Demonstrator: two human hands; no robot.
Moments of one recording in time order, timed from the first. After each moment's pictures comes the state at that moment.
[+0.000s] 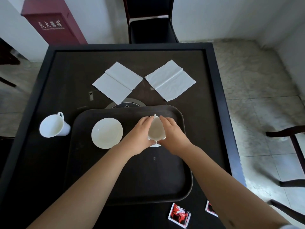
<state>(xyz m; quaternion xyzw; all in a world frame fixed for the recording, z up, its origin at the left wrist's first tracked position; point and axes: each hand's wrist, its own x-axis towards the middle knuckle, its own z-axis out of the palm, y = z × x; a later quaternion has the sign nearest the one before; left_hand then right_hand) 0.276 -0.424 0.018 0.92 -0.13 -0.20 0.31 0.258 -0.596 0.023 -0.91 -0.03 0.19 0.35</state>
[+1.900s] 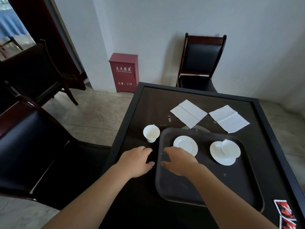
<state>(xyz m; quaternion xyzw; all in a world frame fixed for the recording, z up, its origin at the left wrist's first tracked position) 0.150 -0.079 0.132 0.97 -0.11 -0.14 0.13 0.178 -0.279 0.132 -0.95 -0.16 0.22 0.13</state>
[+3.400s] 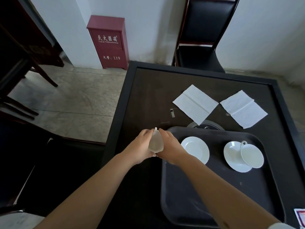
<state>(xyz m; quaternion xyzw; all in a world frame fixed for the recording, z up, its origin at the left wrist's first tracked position) 0.300 -0.063 0.039 0.92 -0.08 -0.21 0.32 0.312 -0.224 0.028 -0.92 -0.09 0.22 0.30</state>
